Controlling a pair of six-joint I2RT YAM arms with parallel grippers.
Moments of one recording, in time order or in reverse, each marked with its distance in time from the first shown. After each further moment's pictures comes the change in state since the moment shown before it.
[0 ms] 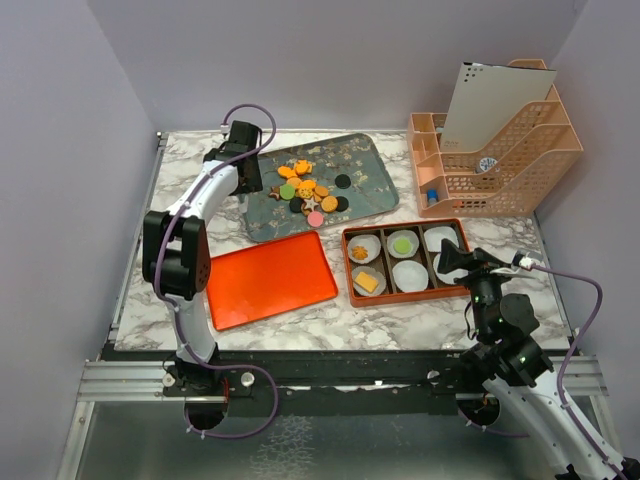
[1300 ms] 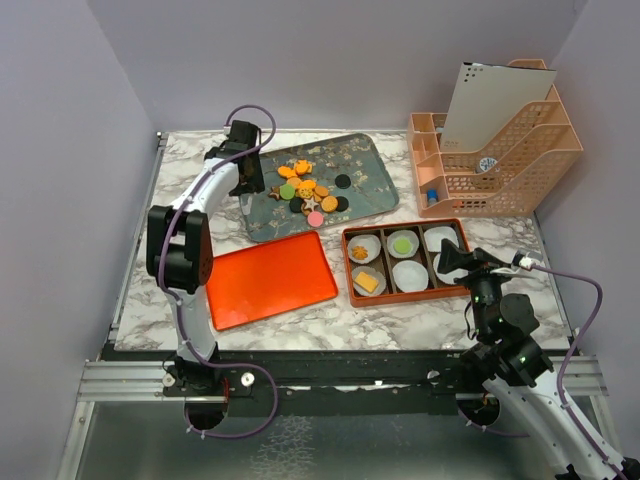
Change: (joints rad) left arm 0.020 0.082 0.051 0.004 0.086 0.002; right arm 0.000 0.000 0.000 0.000 0.000 0.000
